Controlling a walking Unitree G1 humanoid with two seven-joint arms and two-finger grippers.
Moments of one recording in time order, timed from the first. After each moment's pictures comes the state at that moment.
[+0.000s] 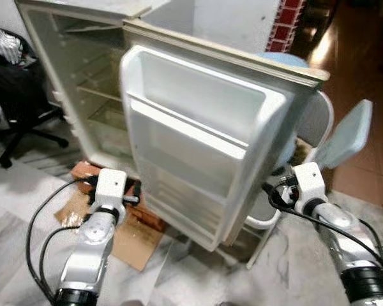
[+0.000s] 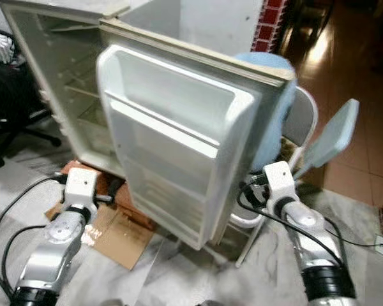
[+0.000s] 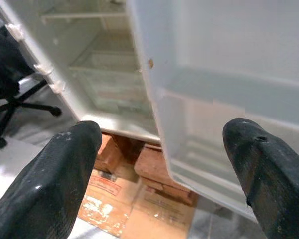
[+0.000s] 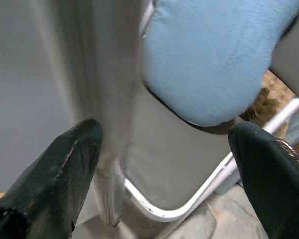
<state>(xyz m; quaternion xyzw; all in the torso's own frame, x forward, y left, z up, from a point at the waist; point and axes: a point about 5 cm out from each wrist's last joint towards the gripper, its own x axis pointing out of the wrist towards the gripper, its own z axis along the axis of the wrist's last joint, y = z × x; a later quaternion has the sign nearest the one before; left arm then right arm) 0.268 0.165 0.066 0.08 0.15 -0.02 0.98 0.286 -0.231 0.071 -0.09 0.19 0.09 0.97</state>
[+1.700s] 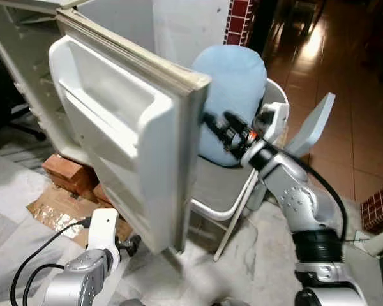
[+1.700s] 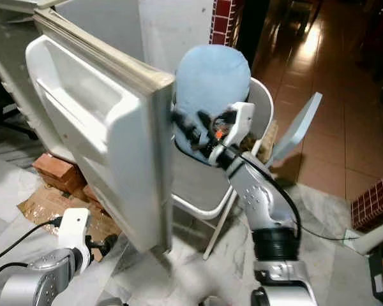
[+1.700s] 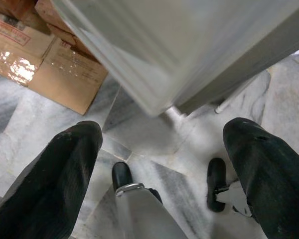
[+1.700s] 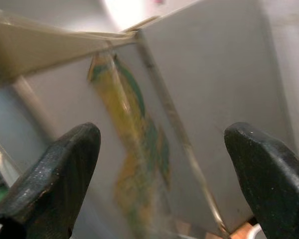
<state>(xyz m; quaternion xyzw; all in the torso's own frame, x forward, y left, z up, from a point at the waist) 0.199 0.174 0.033 -0.02 0.41 -0.04 0.91 0.320 -0.105 0.180 0.23 -0.01 0.39 0.89</state>
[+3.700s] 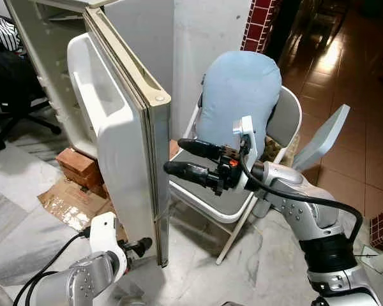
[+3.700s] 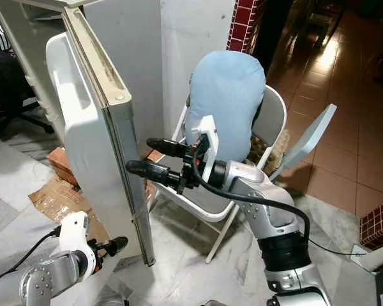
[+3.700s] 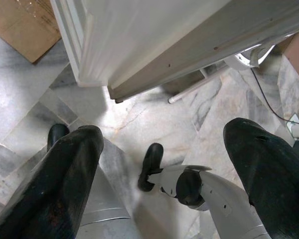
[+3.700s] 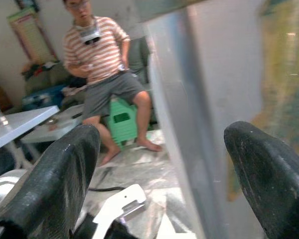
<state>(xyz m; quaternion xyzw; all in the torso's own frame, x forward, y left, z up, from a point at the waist) 0.191 0.159 0.043 -0.19 0.46 -0.02 0.87 0.280 -0.082 0.183 0.16 0.04 0.63 0.76</state>
